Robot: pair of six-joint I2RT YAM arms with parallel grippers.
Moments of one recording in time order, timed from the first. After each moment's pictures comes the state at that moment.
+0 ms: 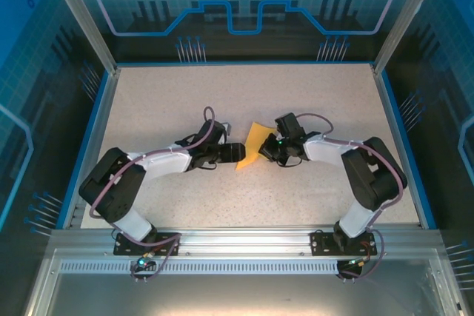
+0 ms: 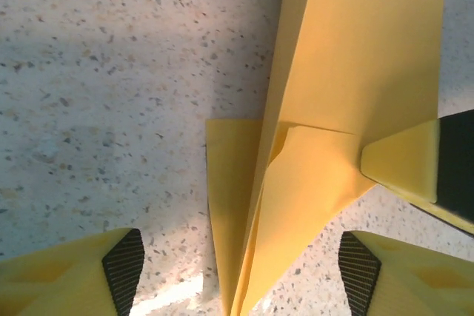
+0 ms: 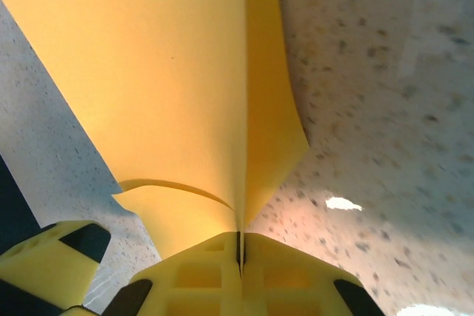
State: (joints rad) left arm -0.60 1.60 0.79 -0.03 0.18 -0.64; right arm 0.49 1.67 0.85 -0.17 -0.36 1.10
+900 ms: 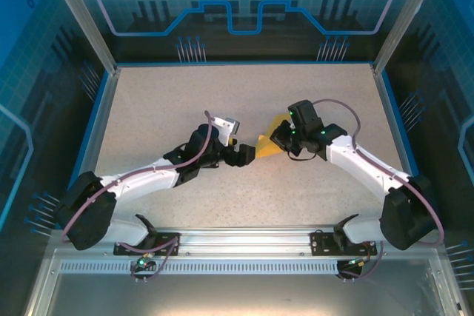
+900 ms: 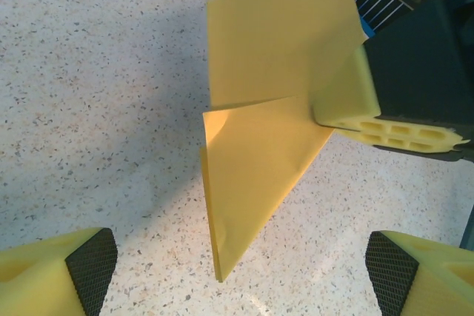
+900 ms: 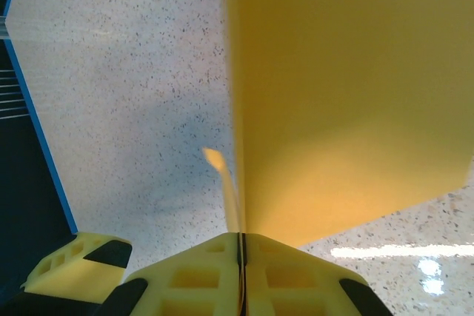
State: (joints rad) left arm -0.69 1.36 0.70 0.17 0.19 -0.45; right arm 0.49 1.35 0.97 -0.51 -0.20 1.10
